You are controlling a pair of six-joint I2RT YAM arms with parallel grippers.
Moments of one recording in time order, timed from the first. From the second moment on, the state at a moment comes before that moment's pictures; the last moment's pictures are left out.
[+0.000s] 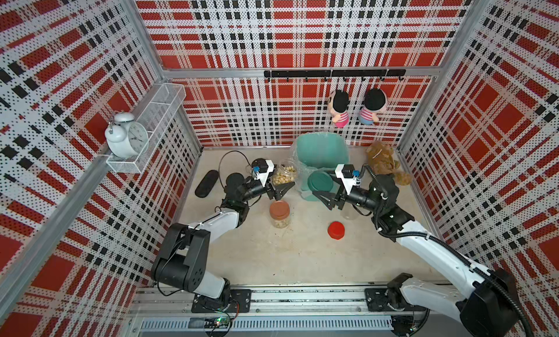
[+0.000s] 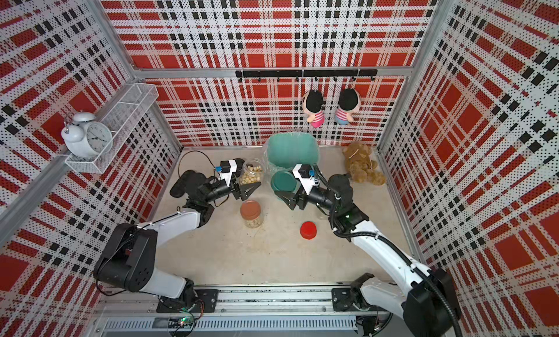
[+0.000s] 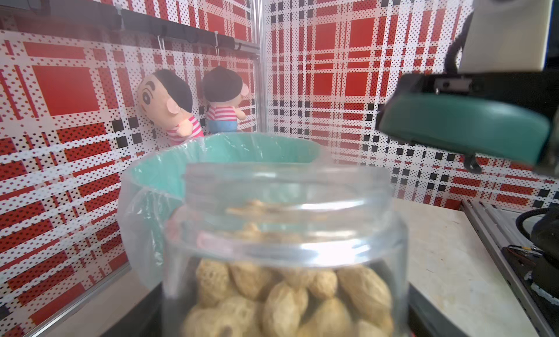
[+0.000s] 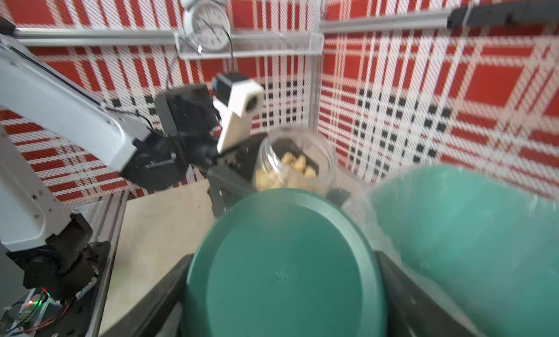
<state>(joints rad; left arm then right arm) -0.26 1.50 0.73 0.94 0.85 -0.10 0.53 1.10 0.75 0.28 -0.55 -0.04</state>
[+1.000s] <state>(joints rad) -0.20 1.45 0.68 0.94 0.72 -0.11 0.76 1.50 0.51 0.30 -0.10 0.23</state>
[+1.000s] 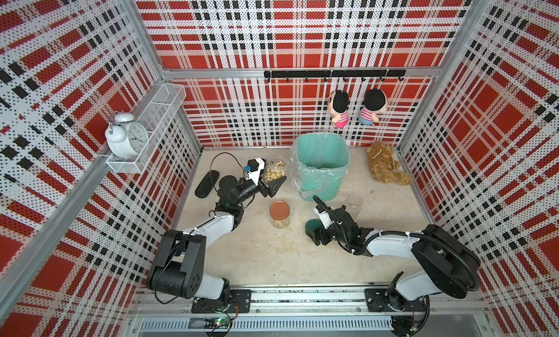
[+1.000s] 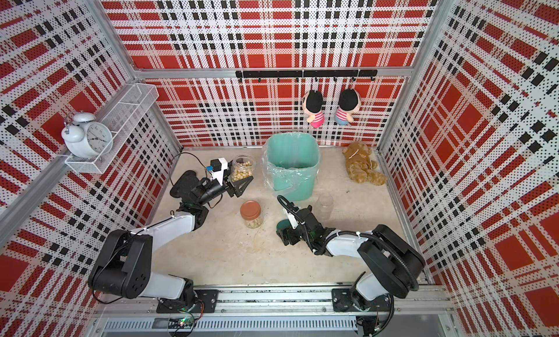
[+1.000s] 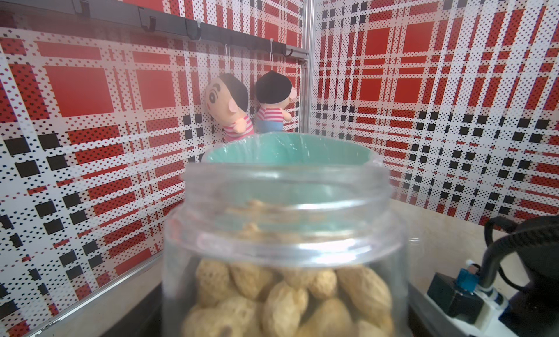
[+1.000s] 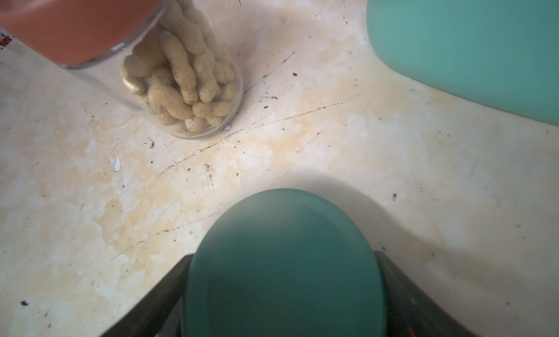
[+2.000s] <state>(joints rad) -0.18 1.43 0.82 0.81 0.72 -0.05 0.78 1.23 0.43 0.50 -0.02 0.21</state>
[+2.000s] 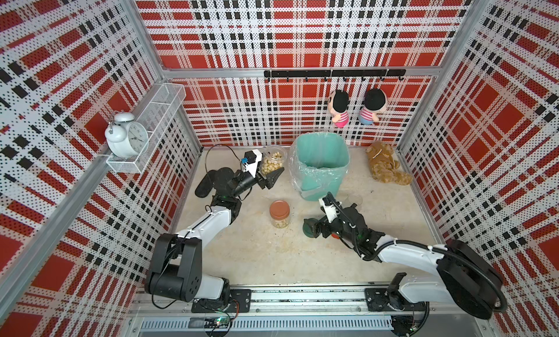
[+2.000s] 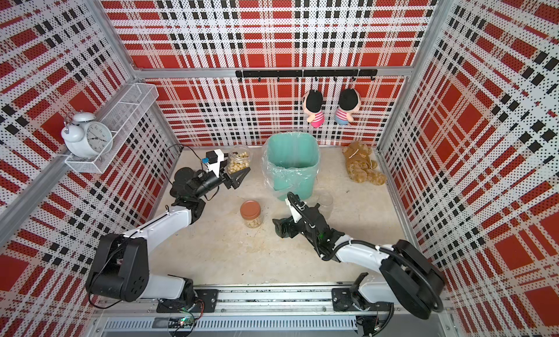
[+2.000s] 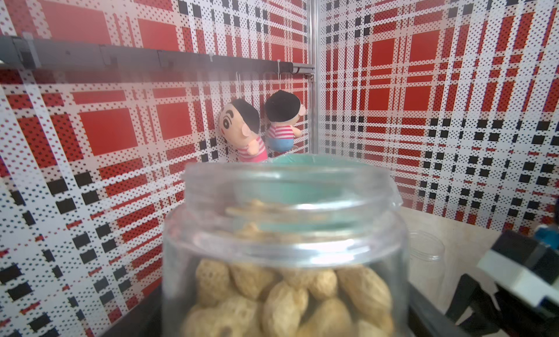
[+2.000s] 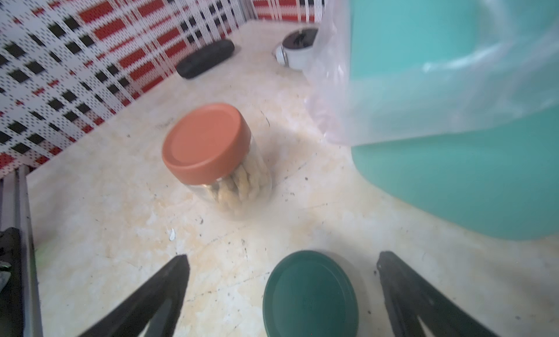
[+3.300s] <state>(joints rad) -0.65 1.97 2.14 -0.48 0.02 1.05 0.56 0.73 0.35 0.39 0.12 0.17</state>
